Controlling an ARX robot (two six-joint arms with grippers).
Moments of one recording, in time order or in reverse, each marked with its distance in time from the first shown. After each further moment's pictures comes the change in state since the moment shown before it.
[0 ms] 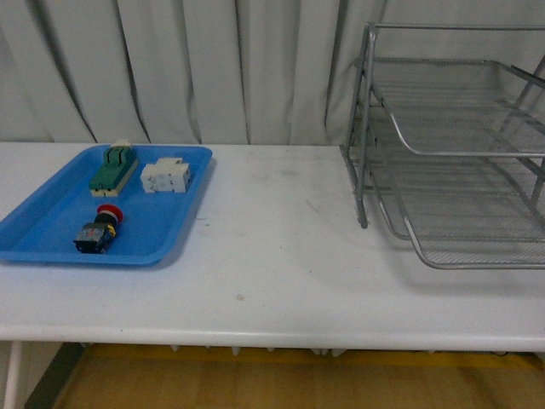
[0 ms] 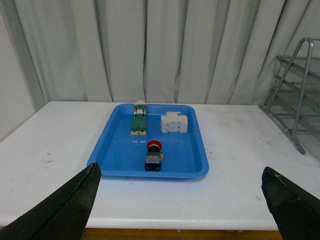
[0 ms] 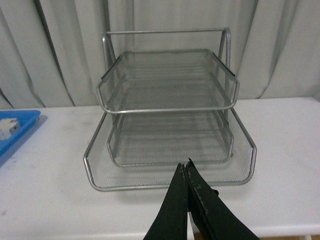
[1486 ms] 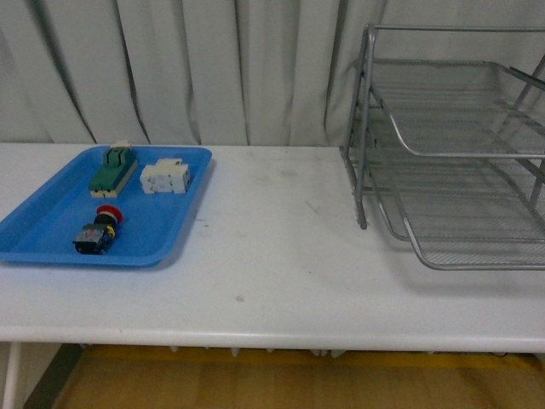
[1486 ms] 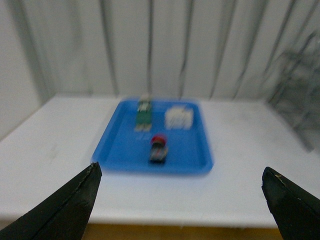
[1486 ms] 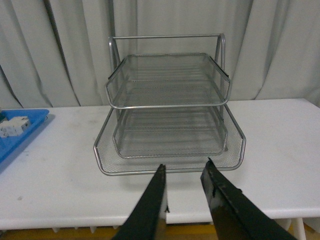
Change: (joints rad) left arm -0.006 0.005 0.003 -0.023 -0.018 -0.001; right arm 0.000 -0.760 0.002 -0.771 0.000 -0.001
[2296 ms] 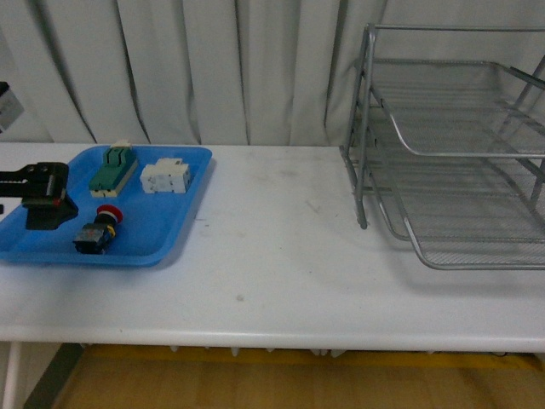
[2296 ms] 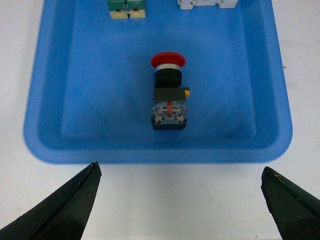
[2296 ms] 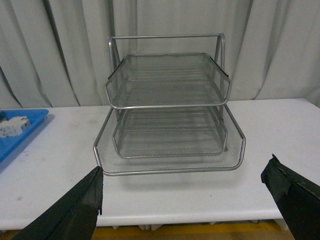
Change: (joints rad) left arm 0.101 1.810 0.955 0.097 0.116 0.095; right arm 0.000 0.000 0.000 0.000 0.000 0.000
